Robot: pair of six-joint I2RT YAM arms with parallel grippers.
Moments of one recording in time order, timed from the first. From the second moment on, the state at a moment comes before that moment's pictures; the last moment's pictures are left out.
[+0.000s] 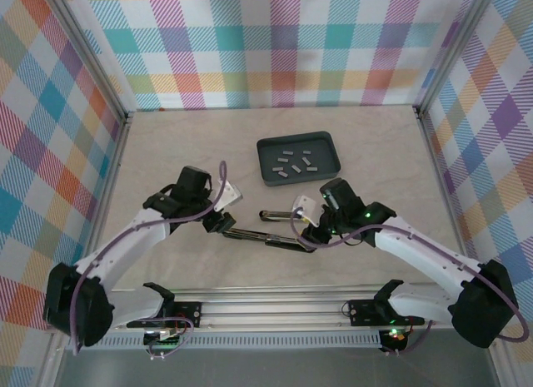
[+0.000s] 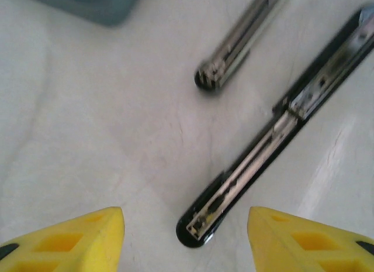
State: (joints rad) left arm -0.44 1.15 0.83 -0.59 0.27 0.45; right arm 0.70 1.13 0.80 -0.60 -0.31 -0.29
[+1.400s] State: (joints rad) left arm -0.44 1.09 0.77 -0.31 0.18 -0.16; right arm 0.60 1.39 0.68 -0.46 -0.41 0.80
